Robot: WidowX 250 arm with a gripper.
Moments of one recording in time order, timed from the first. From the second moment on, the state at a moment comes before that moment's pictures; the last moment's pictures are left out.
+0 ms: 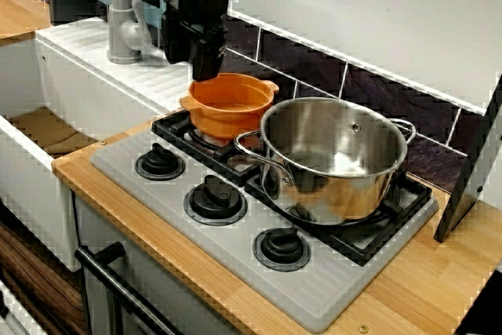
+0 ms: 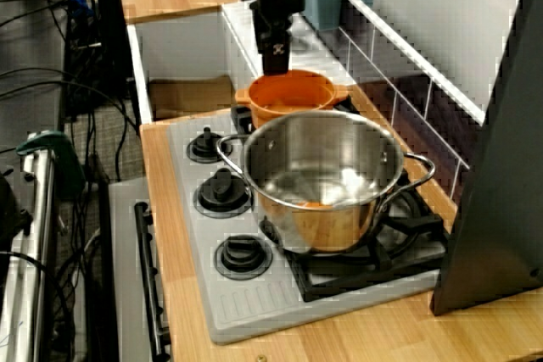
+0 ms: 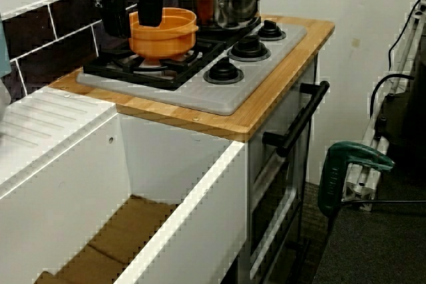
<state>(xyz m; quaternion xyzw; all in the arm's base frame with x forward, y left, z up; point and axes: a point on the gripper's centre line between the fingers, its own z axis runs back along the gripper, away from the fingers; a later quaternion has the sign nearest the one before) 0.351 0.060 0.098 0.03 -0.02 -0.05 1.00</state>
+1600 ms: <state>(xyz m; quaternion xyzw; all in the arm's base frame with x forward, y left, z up) 0.359 0.043 0.077 0.01 -0.03 -0.02 1.00</state>
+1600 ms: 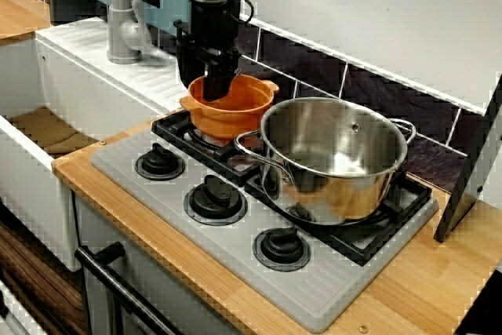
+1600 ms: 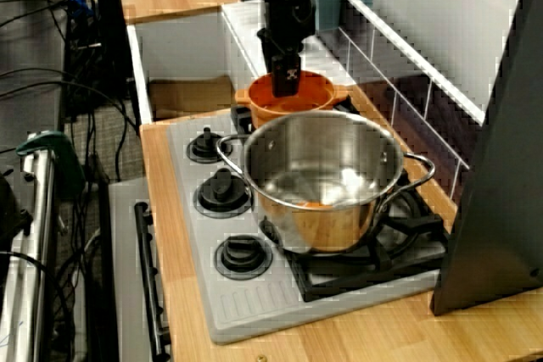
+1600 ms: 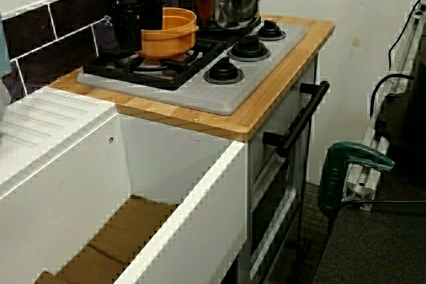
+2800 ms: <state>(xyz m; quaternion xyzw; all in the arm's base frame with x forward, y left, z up) 0.342 0.036 0.078 0.00 -0.01 0.03 1.00</state>
